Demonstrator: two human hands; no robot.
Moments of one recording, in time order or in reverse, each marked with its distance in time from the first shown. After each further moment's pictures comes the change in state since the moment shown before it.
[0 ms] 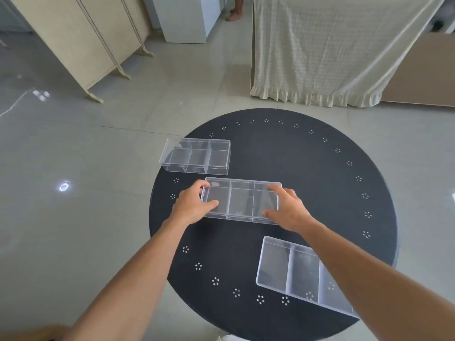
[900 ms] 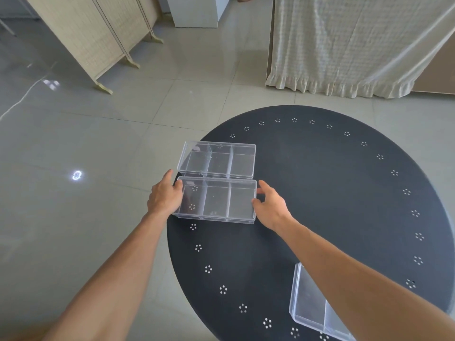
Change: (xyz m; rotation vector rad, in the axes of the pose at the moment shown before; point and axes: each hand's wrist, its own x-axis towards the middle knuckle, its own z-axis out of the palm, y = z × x) left_hand 0.083 -0.077 -0.065 0.004 0.233 -0.280; right_hand 0.073 -0.080 0.061 0.387 -0.033 0.044
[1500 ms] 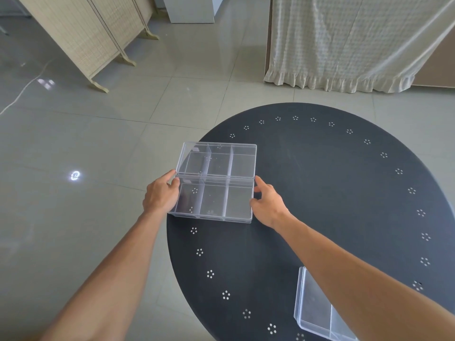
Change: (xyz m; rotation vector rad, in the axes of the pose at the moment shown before) left_hand 0.010 0.004 -0.009 -0.049 0.007 0.020; right_hand 0.010 -0.011 0.004 -0.028 -0.051 -0.031
